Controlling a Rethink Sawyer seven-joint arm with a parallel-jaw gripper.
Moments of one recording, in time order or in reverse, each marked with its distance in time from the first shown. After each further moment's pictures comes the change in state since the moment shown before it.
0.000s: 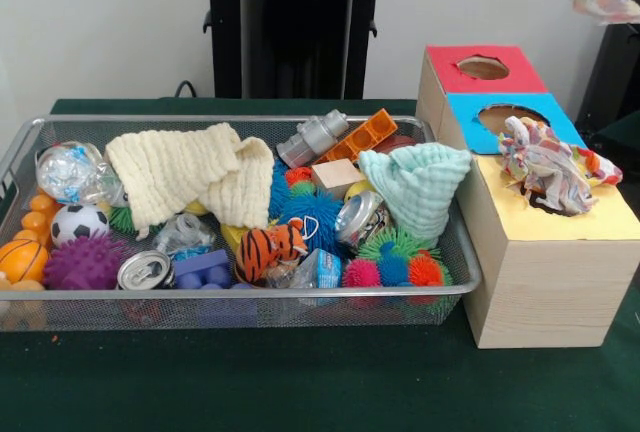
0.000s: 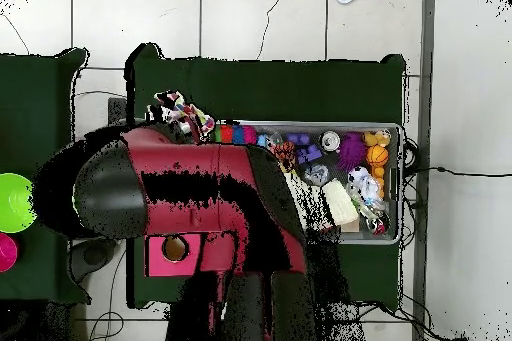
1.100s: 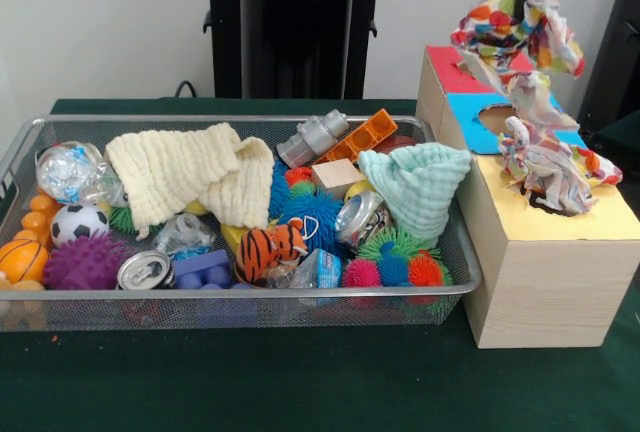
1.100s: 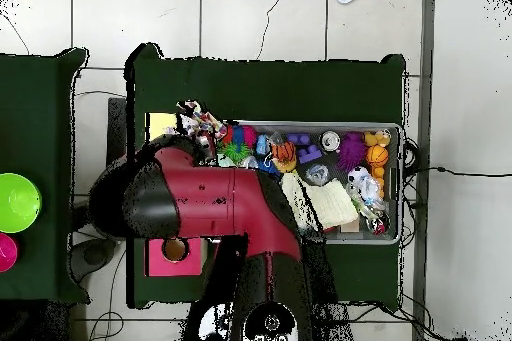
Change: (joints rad) arm 0.004 0.088 -0.030 0.148 -0.007 -0.305 0.000
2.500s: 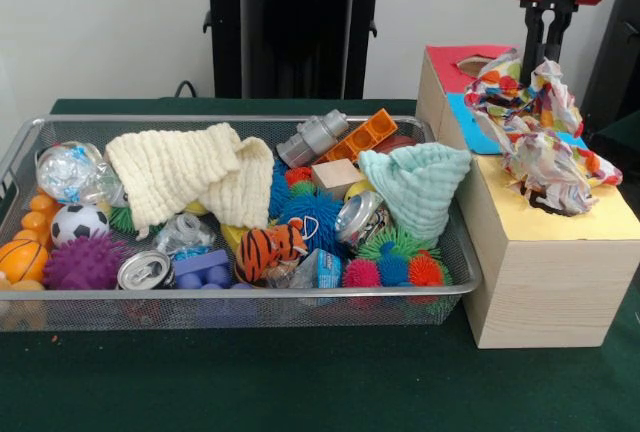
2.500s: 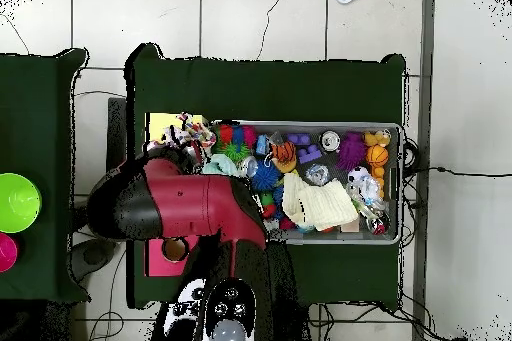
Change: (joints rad) arm 0.107 0.118 -0.079 0.006 0.012 -0.118 0.000
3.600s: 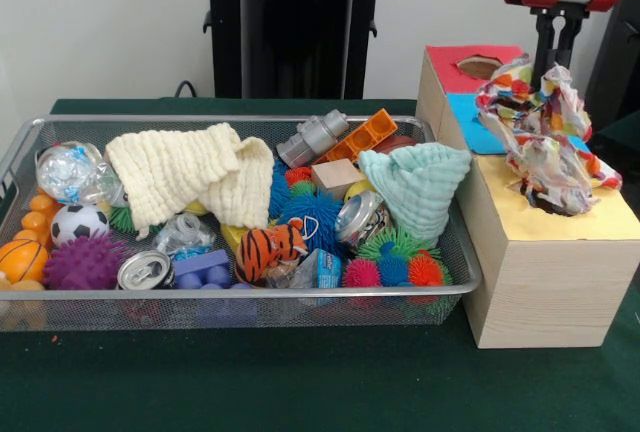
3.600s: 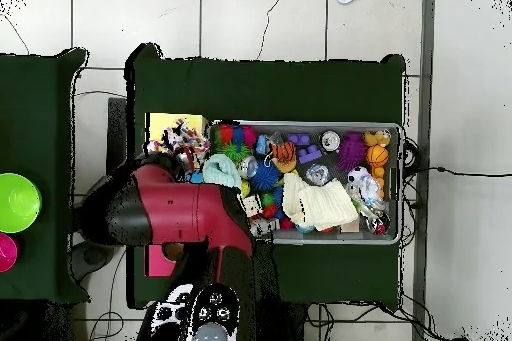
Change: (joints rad) arm 0.062 0.026 -0.047 0.021 0.069 -0.038 0.037
